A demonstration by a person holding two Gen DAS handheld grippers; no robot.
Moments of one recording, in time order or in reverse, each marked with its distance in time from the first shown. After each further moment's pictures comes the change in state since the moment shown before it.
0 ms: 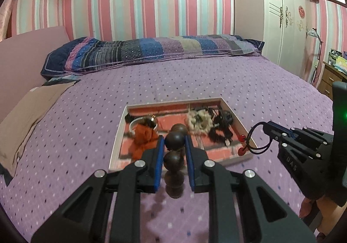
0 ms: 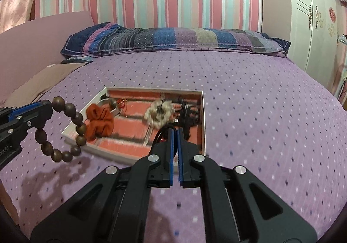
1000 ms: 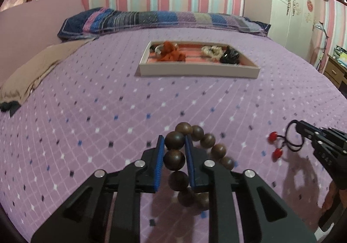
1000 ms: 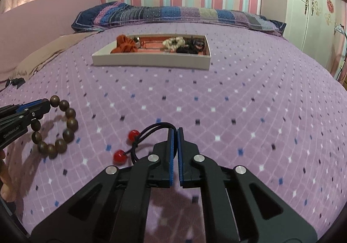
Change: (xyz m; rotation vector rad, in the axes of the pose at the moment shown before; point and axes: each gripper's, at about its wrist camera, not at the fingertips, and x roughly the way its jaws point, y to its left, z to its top) left arm -0.093 0.032 -0.181 -0.069 0.114 0.022; right arm -0.108 0.034 -0.174 -0.020 0.096 0.004
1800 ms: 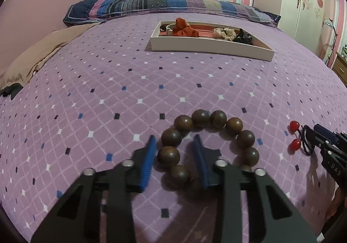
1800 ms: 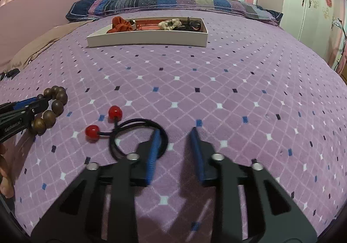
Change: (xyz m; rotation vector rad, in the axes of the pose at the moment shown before) left arm 0.025 0.018 -0.033 -0.038 0.099 0.049; right arm 0.009 0.005 -0.036 0.007 0.080 -0.037
